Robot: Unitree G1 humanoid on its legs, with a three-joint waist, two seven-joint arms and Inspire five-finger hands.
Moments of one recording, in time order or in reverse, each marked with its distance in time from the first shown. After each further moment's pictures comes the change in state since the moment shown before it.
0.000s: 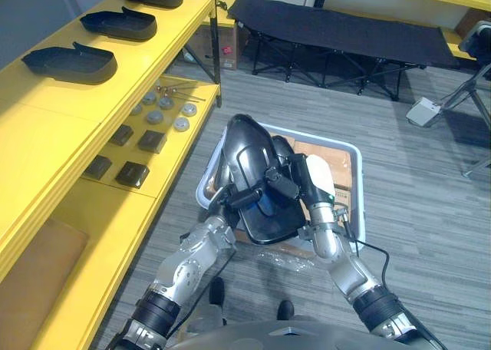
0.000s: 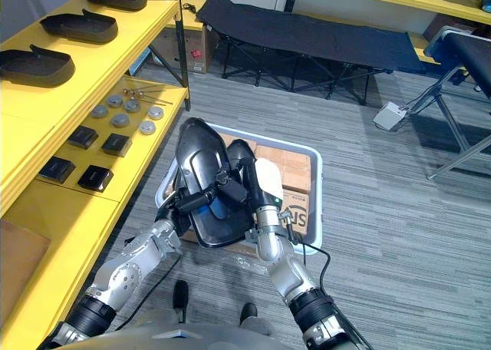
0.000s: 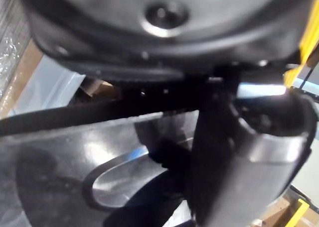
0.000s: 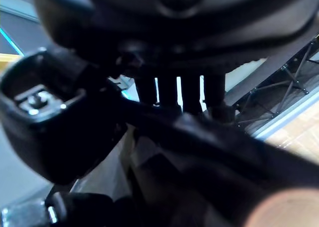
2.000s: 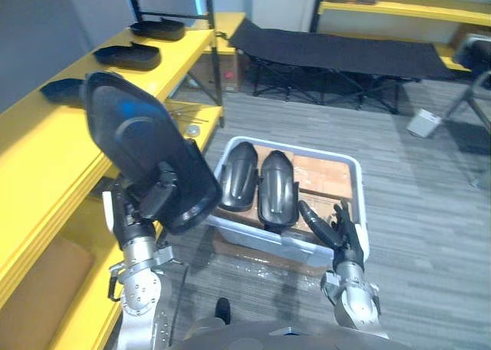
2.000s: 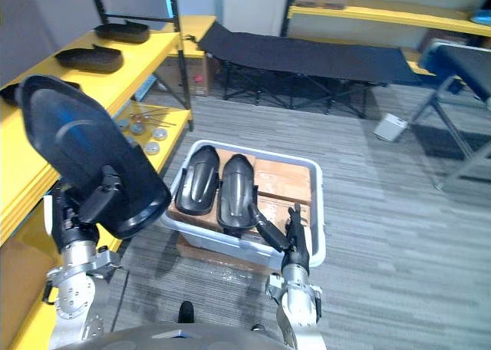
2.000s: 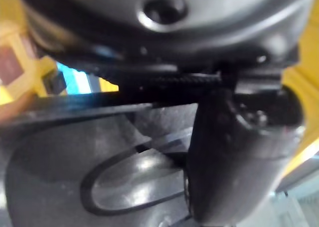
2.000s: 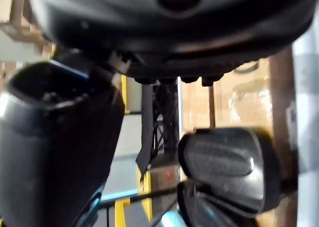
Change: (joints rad) left arm 0.443 -0.174 0.475 -0.404 0.622 -0.443 0.217; right arm 0.338 0.150 -0.201 -0.026 0.685 -0.121 0.178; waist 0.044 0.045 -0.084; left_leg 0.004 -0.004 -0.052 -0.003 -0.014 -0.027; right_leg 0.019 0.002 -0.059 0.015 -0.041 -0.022
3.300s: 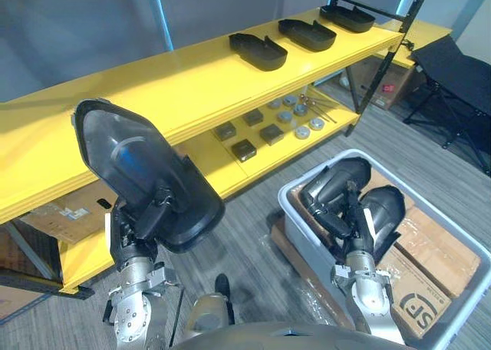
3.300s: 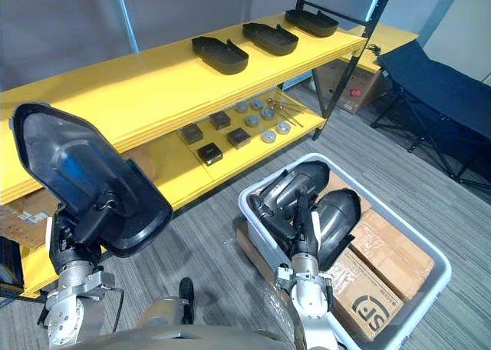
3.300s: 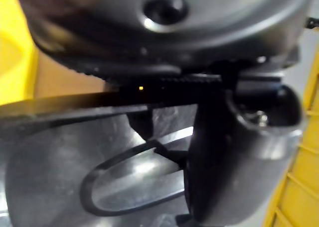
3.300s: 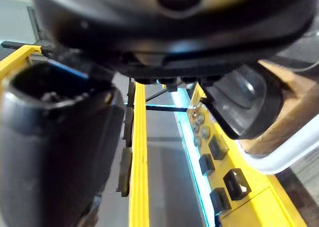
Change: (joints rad) left arm 0.111 -0.022 -0.048 0.021 -0.189 -0.031 -0.121; right arm 0.052 -0.011 -0.127 -0.114 -0.068 -0.049 0.066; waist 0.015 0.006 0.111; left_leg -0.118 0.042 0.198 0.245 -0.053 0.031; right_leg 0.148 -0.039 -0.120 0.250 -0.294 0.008
